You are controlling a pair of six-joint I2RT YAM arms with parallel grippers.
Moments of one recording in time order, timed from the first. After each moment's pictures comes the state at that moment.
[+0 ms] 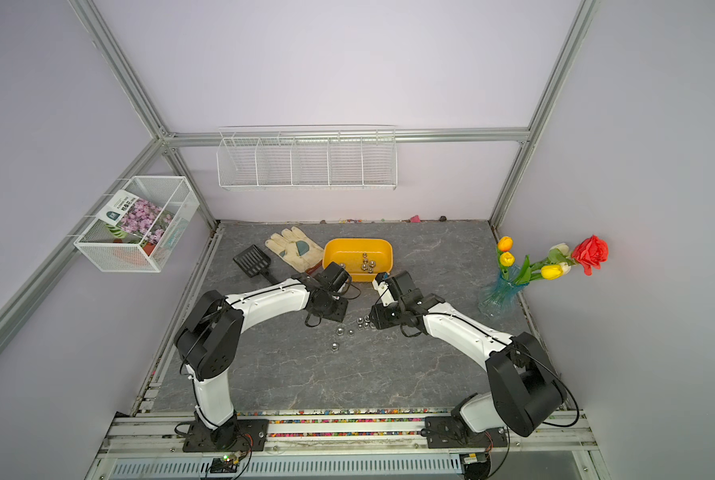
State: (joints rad) left arm -0.77 1.91 1.30 -0.64 -0.03 -0.38; right arm 0.56 1.44 0.86 -0.39 -0.26 0.27
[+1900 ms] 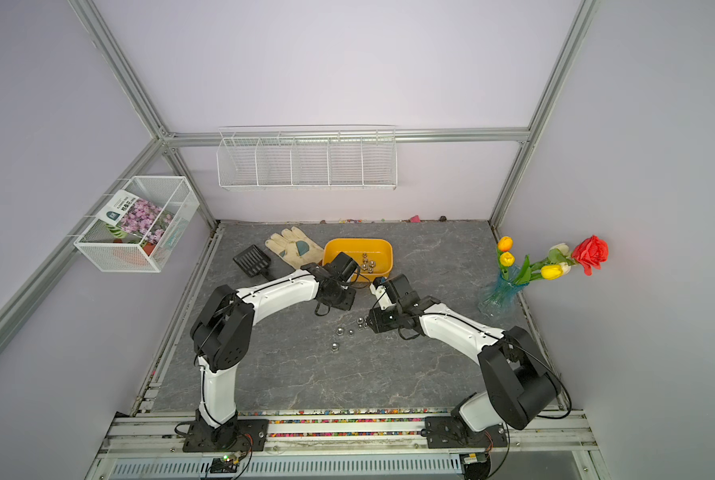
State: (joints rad) left arm -0.78 1.99 1.52 -0.69 -0.07 -0.34; right arm 0.57 1.48 0.85 -0.35 -0.29 0.28
